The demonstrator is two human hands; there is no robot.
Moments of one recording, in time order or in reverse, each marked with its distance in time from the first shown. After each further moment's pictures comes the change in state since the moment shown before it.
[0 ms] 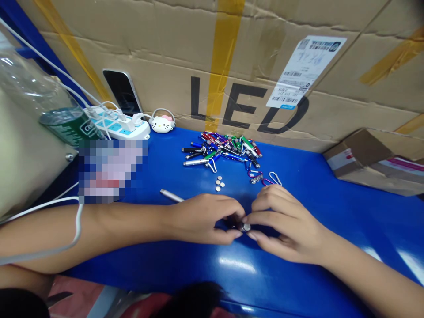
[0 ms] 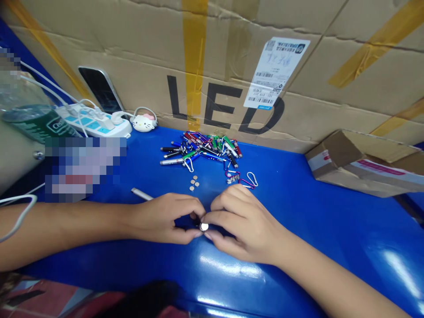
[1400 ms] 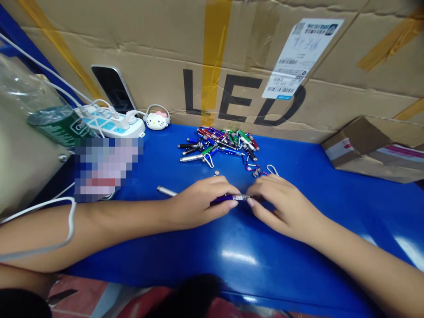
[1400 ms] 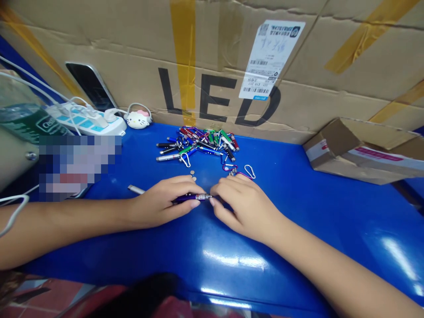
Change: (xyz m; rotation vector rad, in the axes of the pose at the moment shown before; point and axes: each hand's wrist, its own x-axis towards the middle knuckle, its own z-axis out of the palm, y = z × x) left_hand 0.004 -0.003 -0.009 0.090 0.059 -0.040; right_hand -0.003 0.008 0.002 -0.110 -0.053 0.262
